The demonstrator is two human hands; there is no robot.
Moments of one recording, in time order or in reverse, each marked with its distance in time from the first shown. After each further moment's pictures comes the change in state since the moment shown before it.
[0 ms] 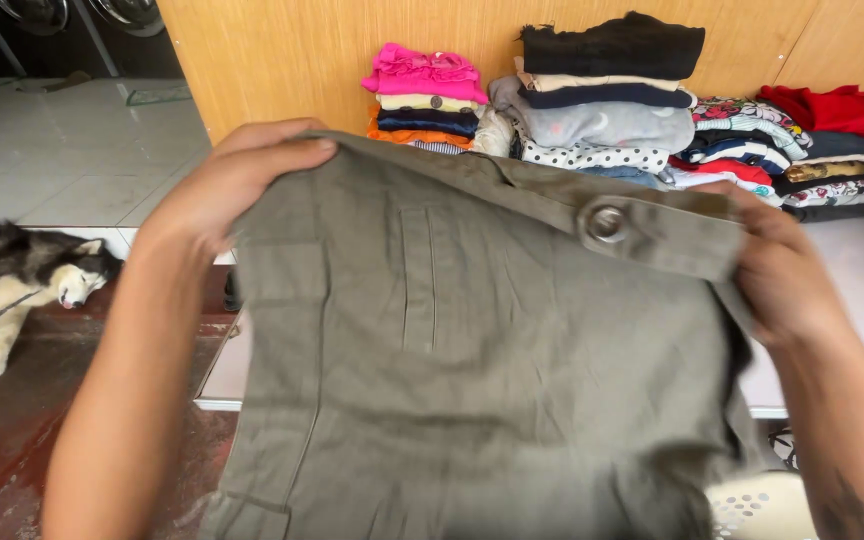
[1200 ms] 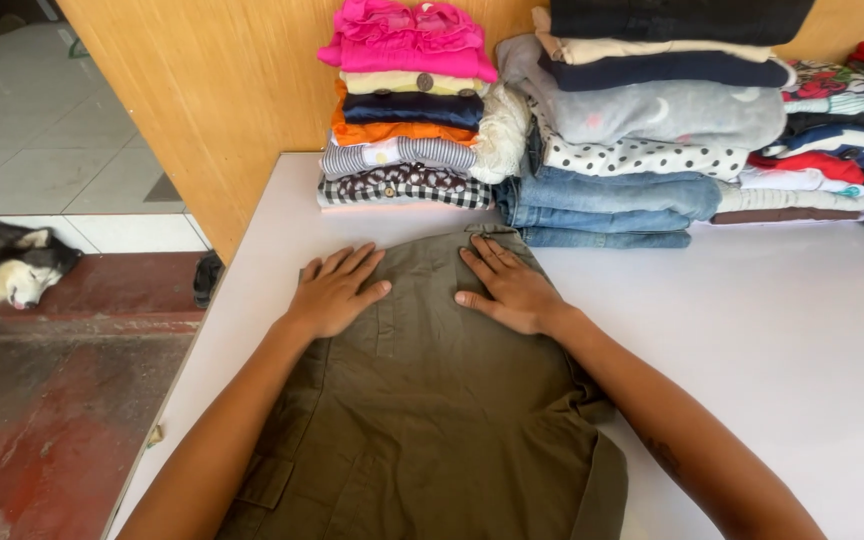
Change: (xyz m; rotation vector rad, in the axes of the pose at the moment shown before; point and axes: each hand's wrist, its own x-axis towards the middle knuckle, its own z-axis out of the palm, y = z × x) left_hand 0.246 -0.274 0.047 1.148 -0.431 0.011; right_hand 0.190 0.256 0.128 -1.227 -0.744 -0.038
